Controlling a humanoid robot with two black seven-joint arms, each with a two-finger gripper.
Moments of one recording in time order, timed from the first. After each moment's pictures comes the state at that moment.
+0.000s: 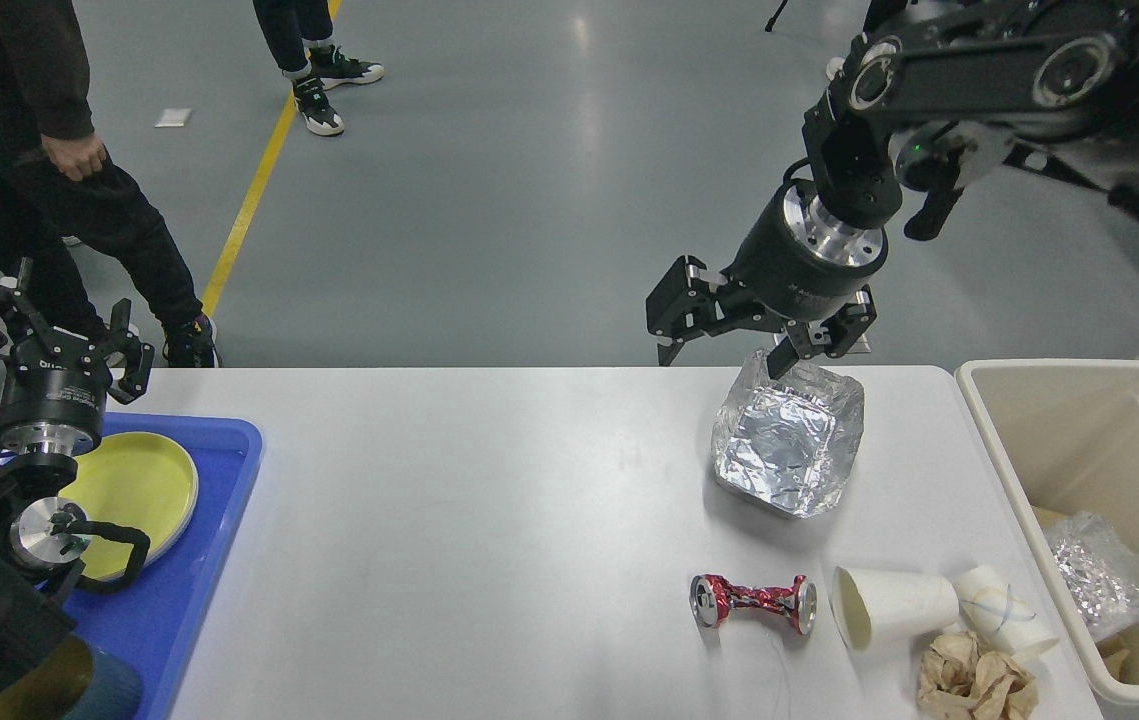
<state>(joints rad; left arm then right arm) -0.63 0.34 -0.89 -0.31 0.00 -0.50 -0.62 2.07 -0.19 -0.95 1.20 0.15 0.71 -0.31</state>
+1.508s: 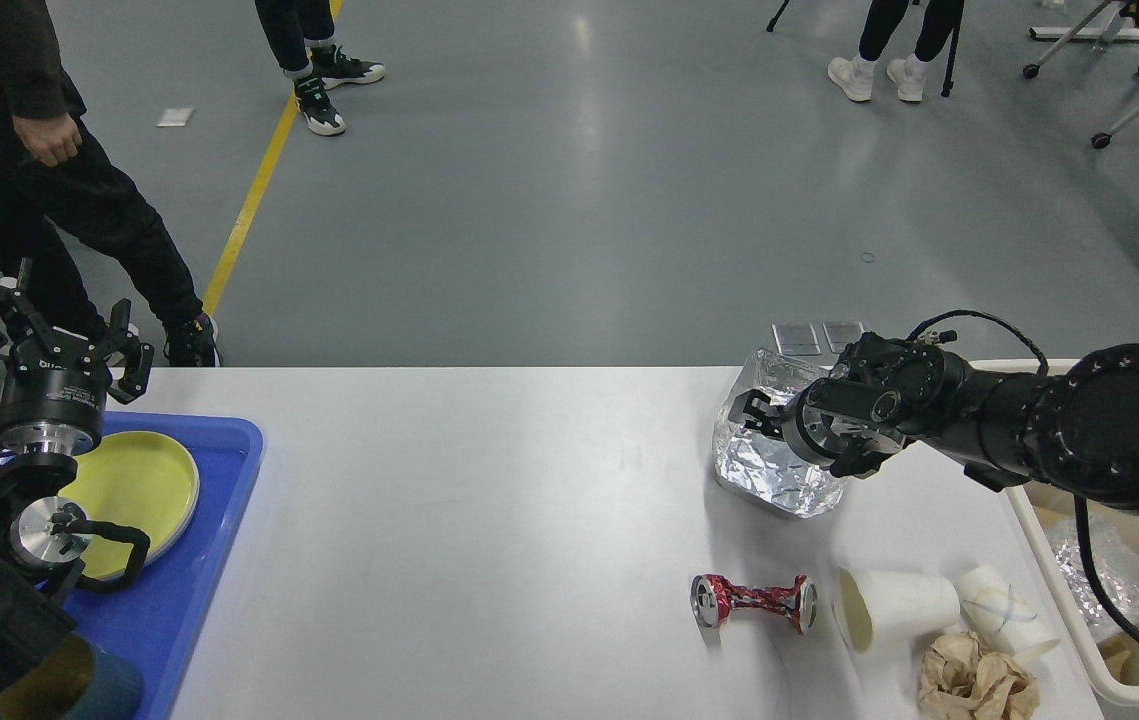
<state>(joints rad) -0.63 0.34 -0.89 -0.31 0.00 -0.50 -0.62 1.30 -0.07 -0.94 0.67 0.08 0.18 -0.31</state>
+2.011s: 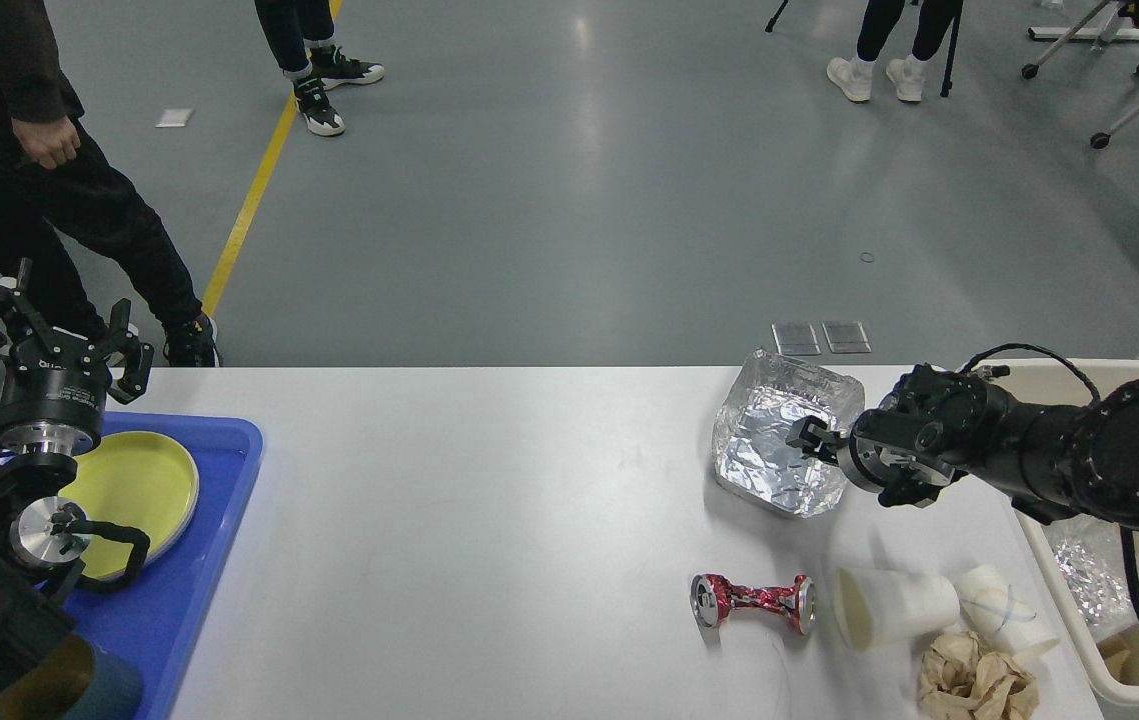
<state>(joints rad) -0.63 0.34 -0.89 -0.31 0.00 -0.50 -0.62 1.20 -0.14 -0.96 0.65 0.06 0.11 -0.30</state>
